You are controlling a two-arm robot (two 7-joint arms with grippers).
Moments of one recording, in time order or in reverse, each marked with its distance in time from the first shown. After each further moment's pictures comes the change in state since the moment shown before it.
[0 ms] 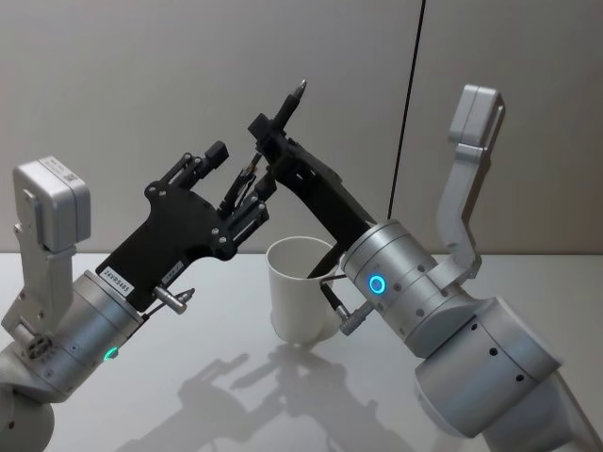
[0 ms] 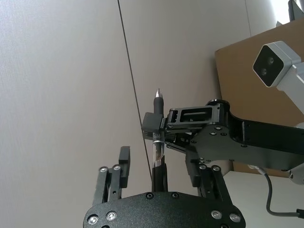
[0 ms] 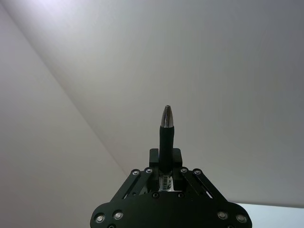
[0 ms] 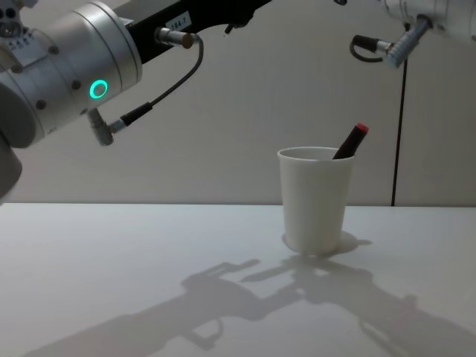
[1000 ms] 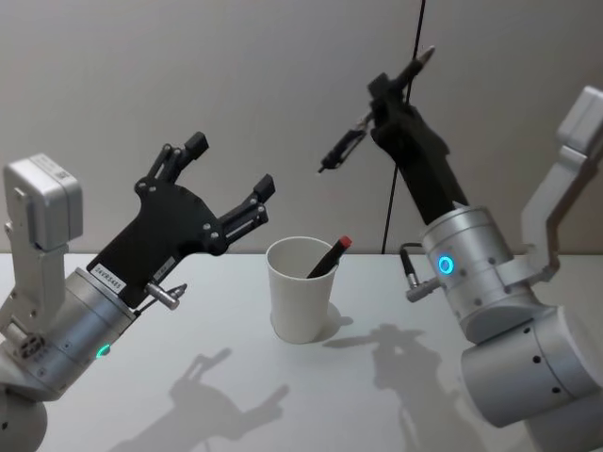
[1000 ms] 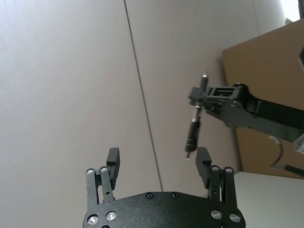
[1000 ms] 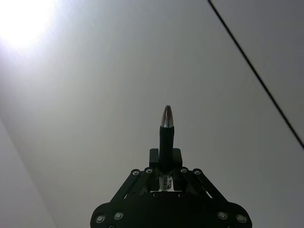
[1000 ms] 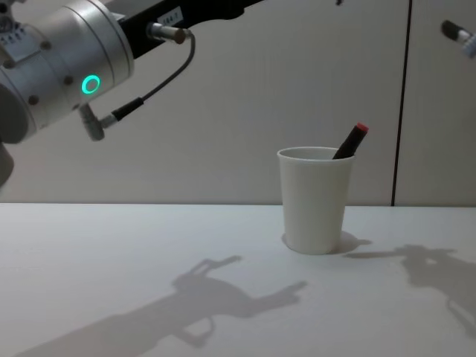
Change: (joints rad) left arm 0.007 0.003 -0.013 -0.013 0.020 -0.003 0.023; right arm -0.027 0.021 0.091 0.006 -0.138 -0.255 -0.045
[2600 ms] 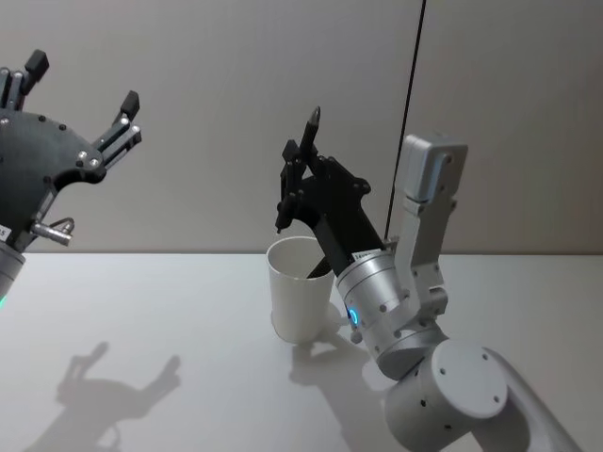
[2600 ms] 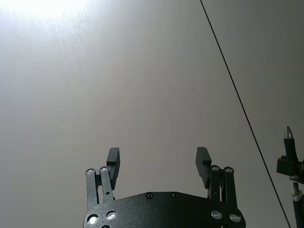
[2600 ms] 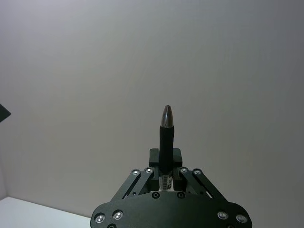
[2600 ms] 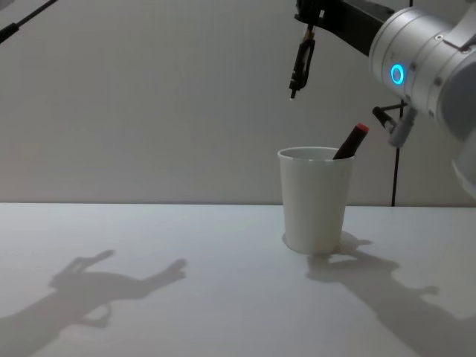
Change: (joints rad) left arm 0.051 0.033 -0.156 -0.141 0.276 0.020 0.278; right arm 0.047 0.004 -0.181 0.171 -0.425 -0.075 -0.074
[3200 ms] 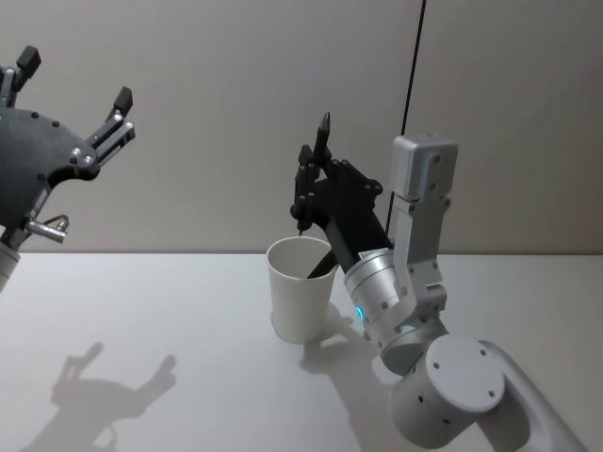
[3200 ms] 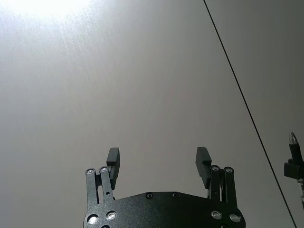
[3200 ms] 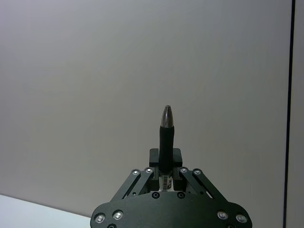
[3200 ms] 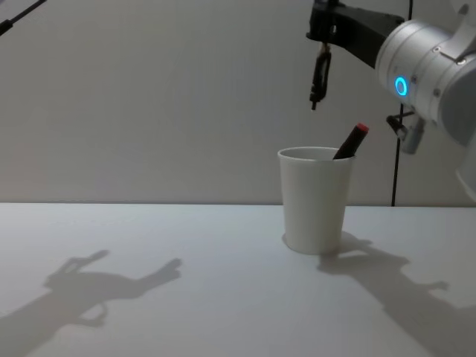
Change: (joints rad) left arm 0.001 0.002 -0.007 -0.005 0.011 0.002 0.011; right arm 0.016 -0.001 0.009 0.033 -0.095 0.025 -0.054
